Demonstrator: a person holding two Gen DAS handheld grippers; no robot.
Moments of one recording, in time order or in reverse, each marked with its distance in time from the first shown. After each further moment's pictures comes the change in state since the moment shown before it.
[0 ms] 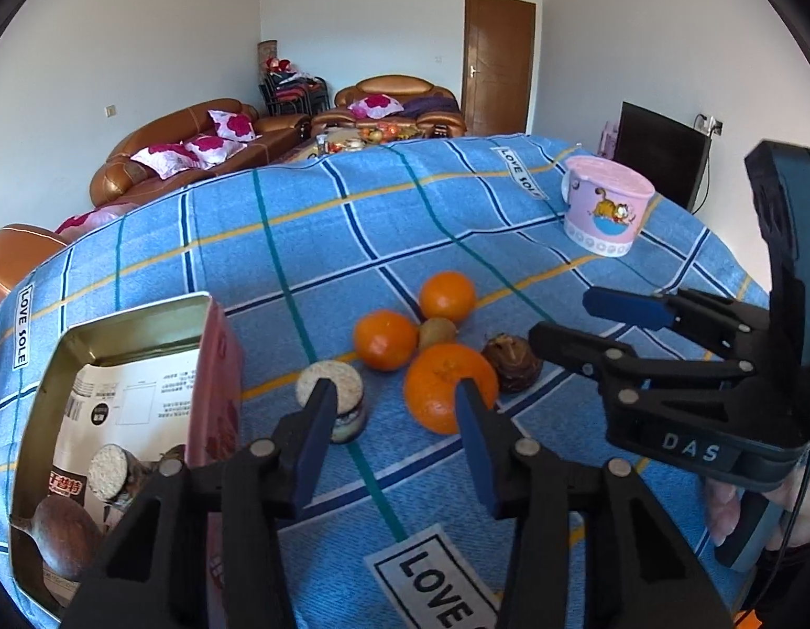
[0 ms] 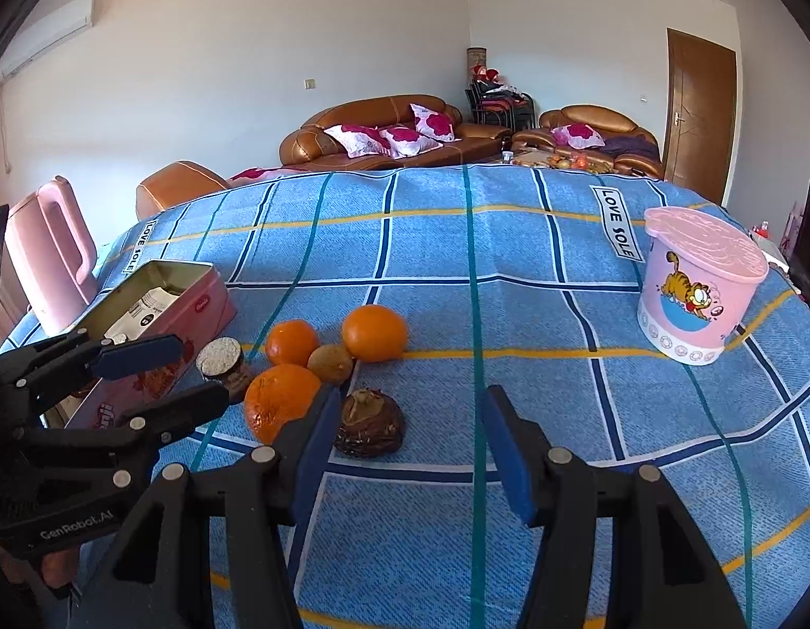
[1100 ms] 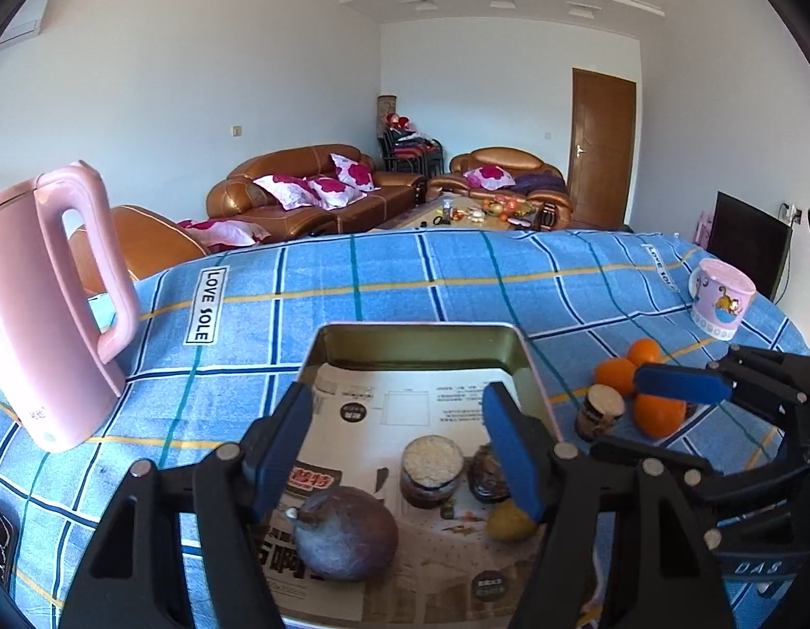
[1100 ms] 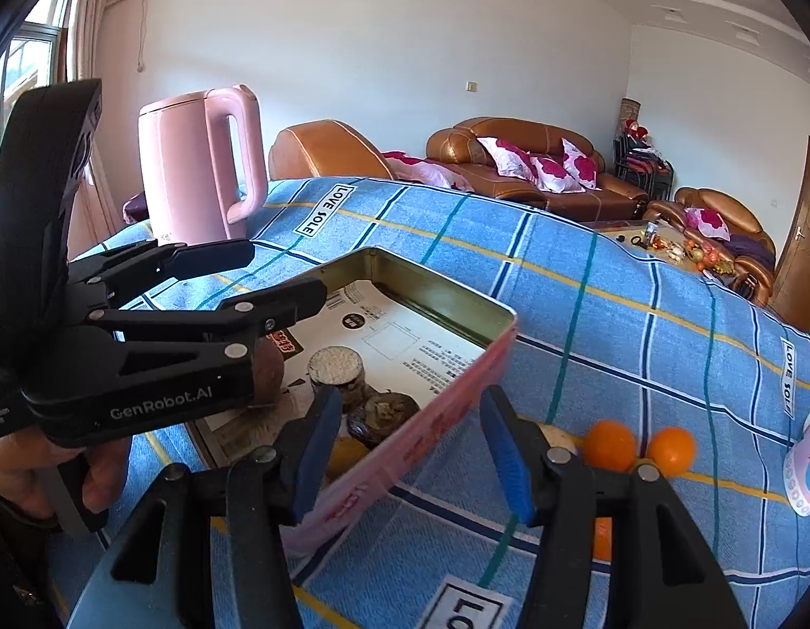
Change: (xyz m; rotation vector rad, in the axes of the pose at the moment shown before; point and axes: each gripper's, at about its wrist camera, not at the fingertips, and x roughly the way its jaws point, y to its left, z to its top) left arm -0.076 0.140 -0.039 -0.170 -0.202 0.244; right arm 0.007 0.161 0.015 -0.329 -0.039 0.228
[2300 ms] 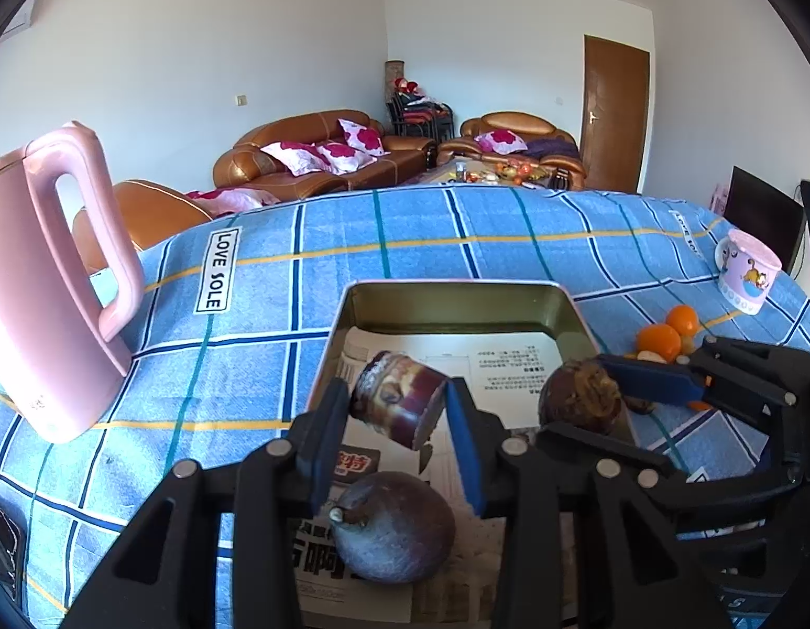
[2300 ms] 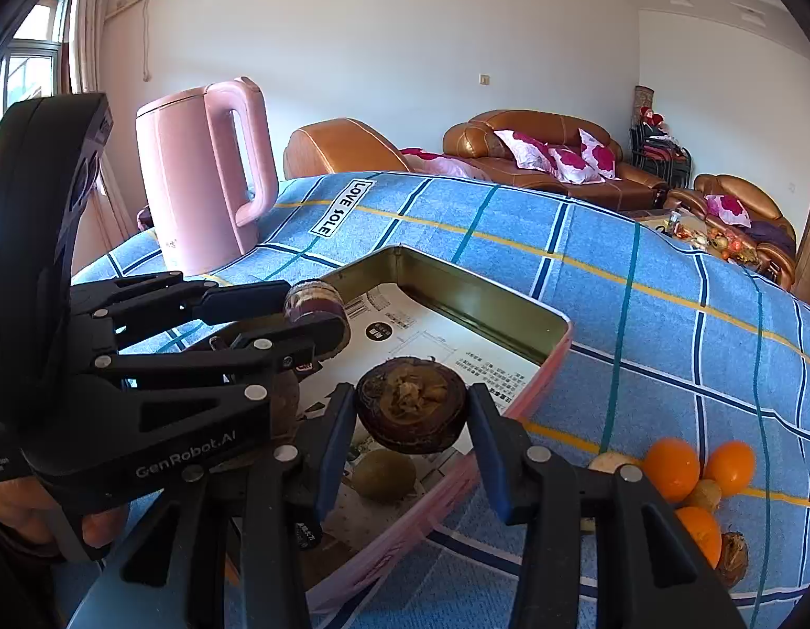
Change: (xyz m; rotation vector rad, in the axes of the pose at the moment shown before) left arm 0.026 0.022 -0.005 0.003 0.103 0.050; right arm 0.045 0.020 0.011 0.008 0.008 0.085
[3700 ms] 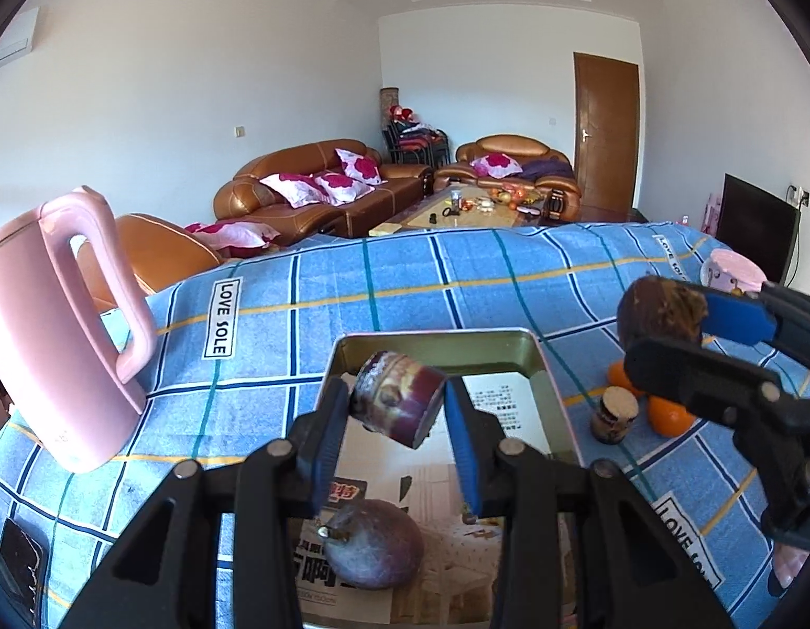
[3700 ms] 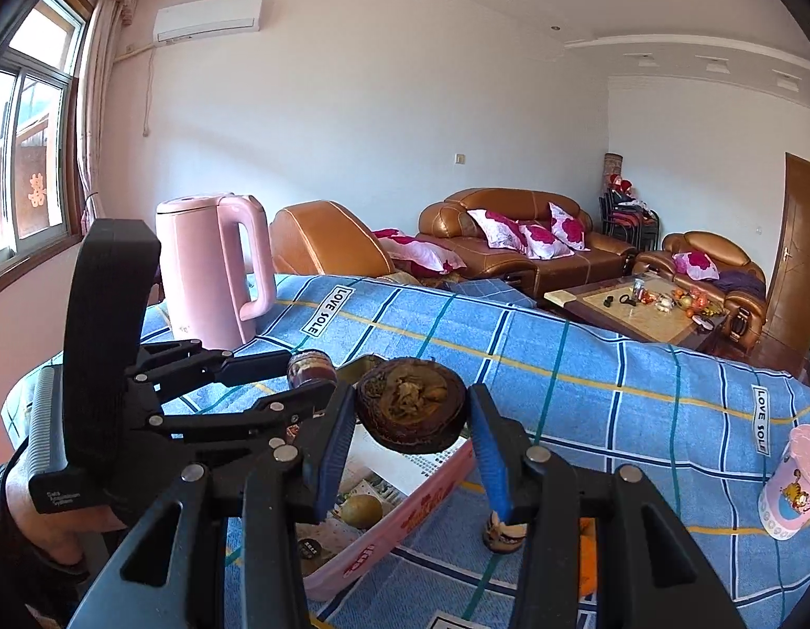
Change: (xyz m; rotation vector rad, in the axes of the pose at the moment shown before) left arm -0.023 -0.011 0.017 0.017 -0.070 0.002; right arm -0.082 -0.007 0.018 0.008 -0.207 -0.060
